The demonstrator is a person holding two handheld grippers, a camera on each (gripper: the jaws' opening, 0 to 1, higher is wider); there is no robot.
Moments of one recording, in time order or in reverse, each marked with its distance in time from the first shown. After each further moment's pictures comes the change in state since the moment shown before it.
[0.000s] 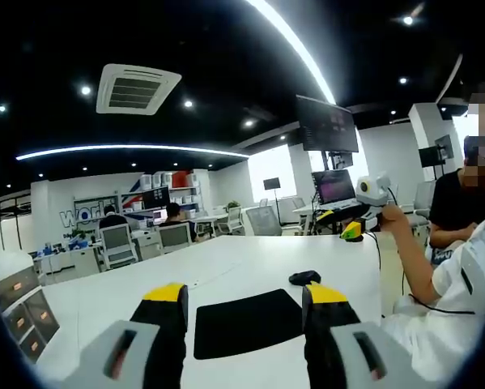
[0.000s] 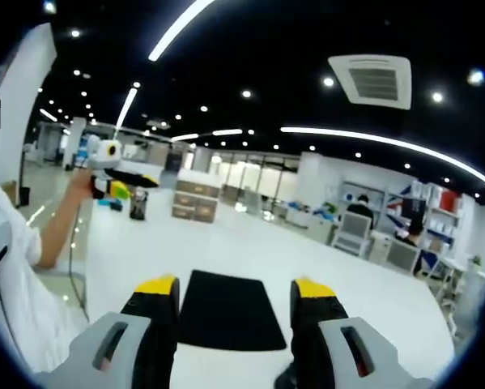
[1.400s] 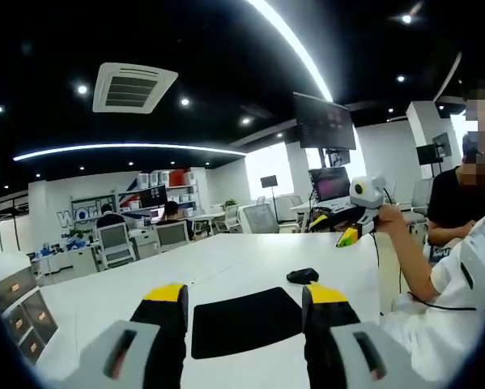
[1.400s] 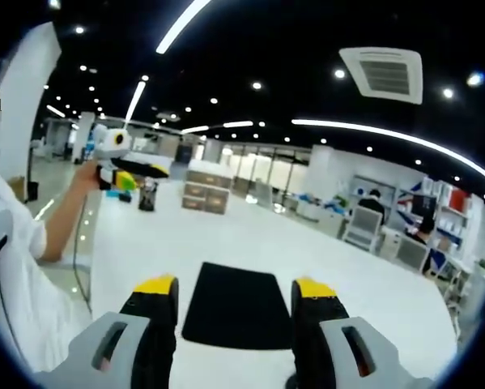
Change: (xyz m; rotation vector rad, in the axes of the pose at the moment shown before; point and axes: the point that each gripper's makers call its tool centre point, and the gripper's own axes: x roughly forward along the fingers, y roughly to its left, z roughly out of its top) left arm 0.003 -0.001 -0.002 0.006 0.012 -0.015; right arm 0.021 0.015 -0.013 -0.008 0.050 0.064
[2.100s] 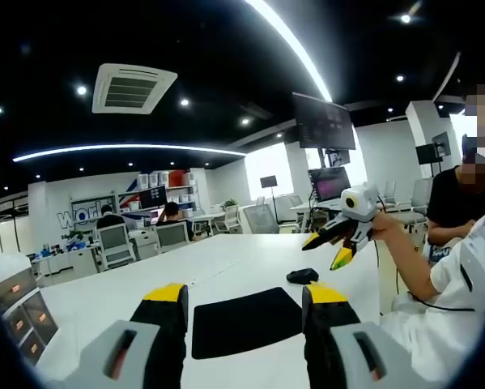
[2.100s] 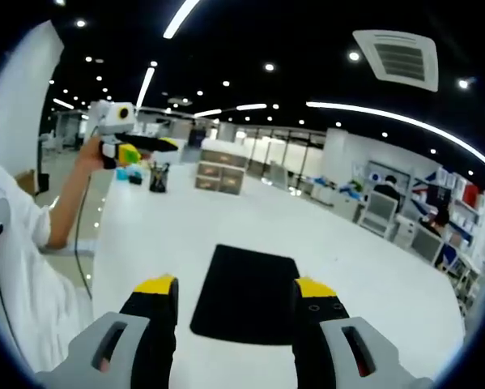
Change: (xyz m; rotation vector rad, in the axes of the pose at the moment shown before) left arm 0.000 -0.001 0.001 0.004 -0.002 -0.001; right arm 0.035 0.015 -0.031 0.005 0.104 0.082
